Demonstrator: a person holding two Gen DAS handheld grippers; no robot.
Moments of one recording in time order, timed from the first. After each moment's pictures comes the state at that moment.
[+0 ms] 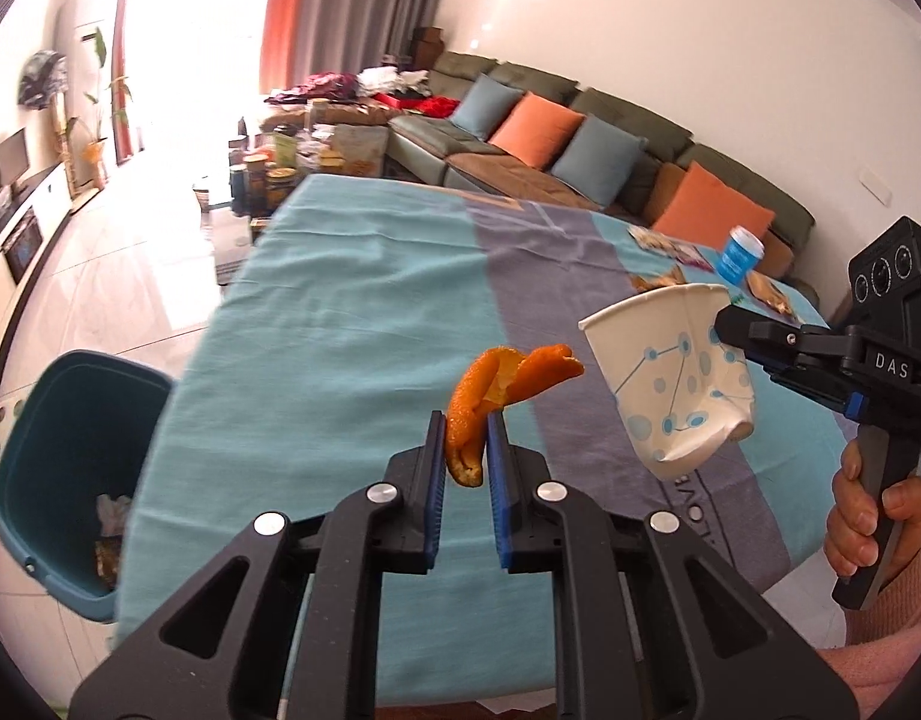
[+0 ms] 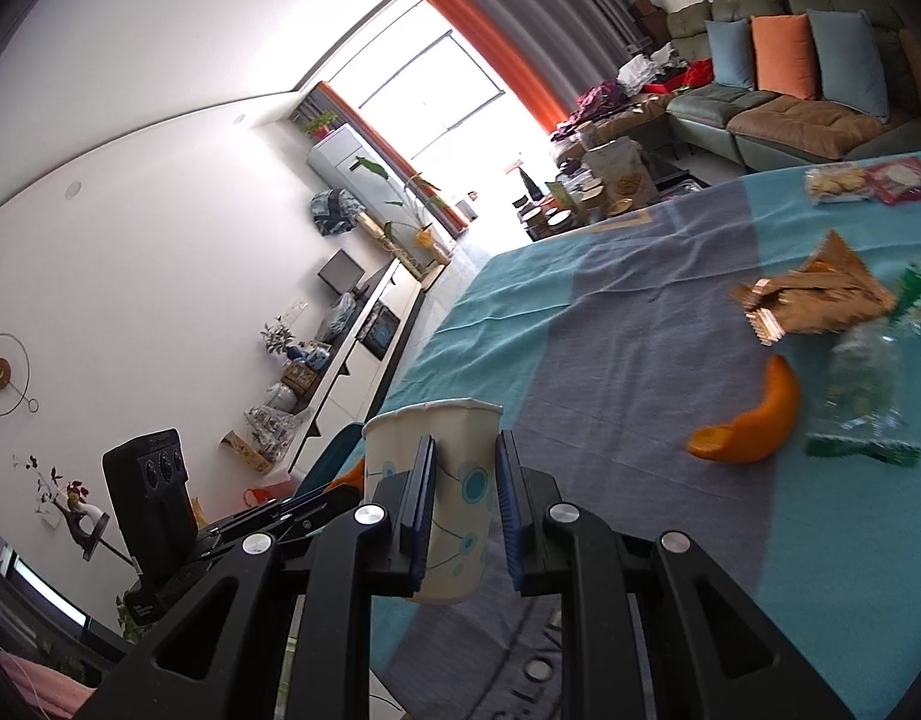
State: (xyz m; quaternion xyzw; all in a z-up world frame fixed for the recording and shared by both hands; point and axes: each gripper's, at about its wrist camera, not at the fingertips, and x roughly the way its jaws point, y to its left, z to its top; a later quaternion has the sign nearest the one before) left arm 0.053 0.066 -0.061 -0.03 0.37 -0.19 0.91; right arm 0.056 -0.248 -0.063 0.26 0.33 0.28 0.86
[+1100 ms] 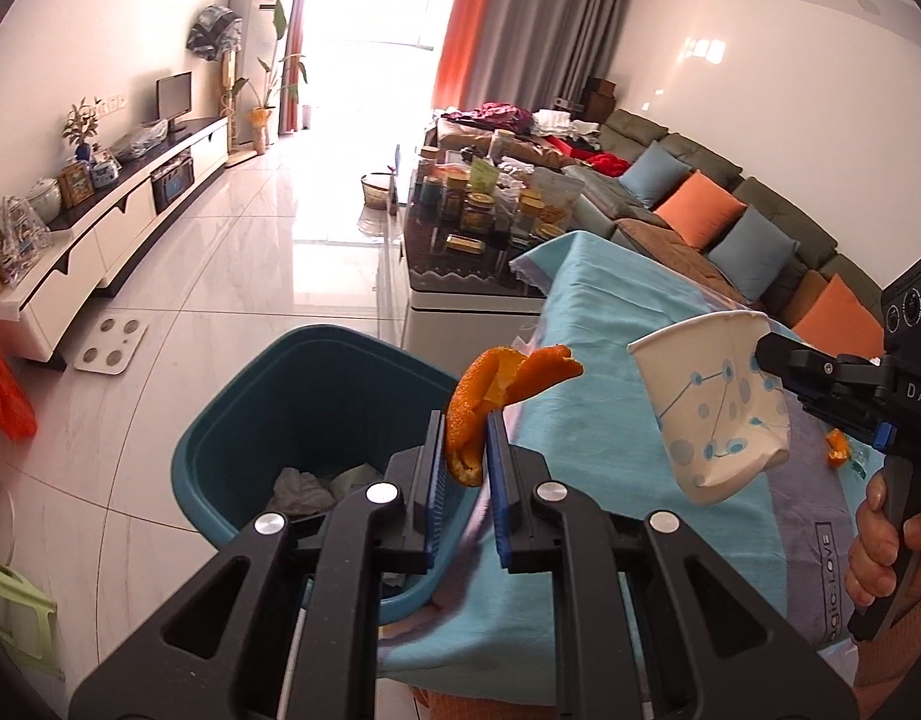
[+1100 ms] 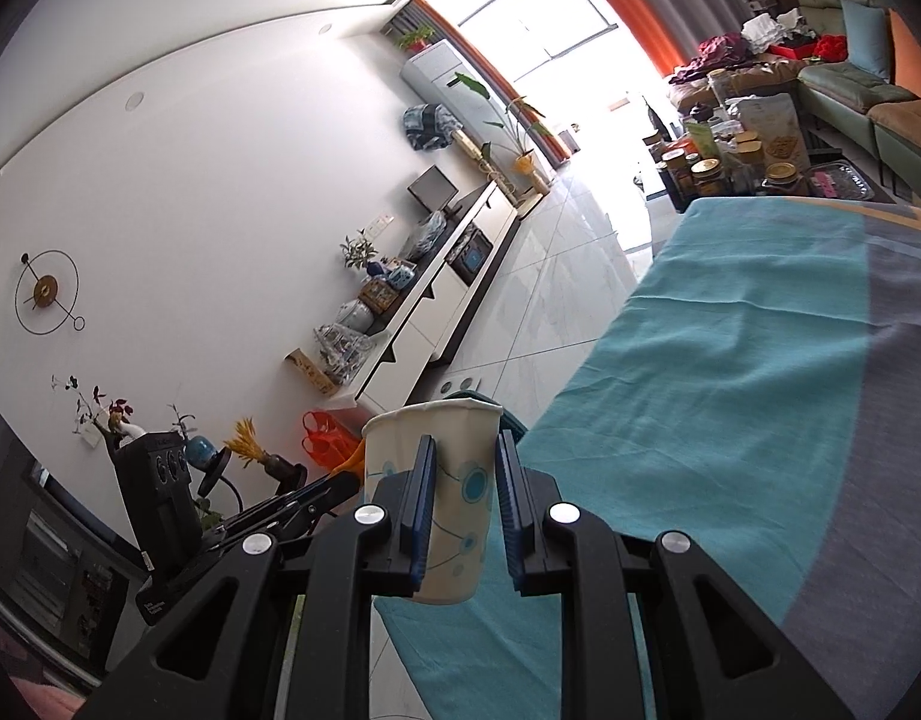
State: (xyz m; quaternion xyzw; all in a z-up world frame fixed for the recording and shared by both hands) left arm 0.036 0.254 -0.046 -0.11 0.35 0.00 0.93; right arm 0.128 -0.084 -0.046 0.20 0.37 0.40 0.81
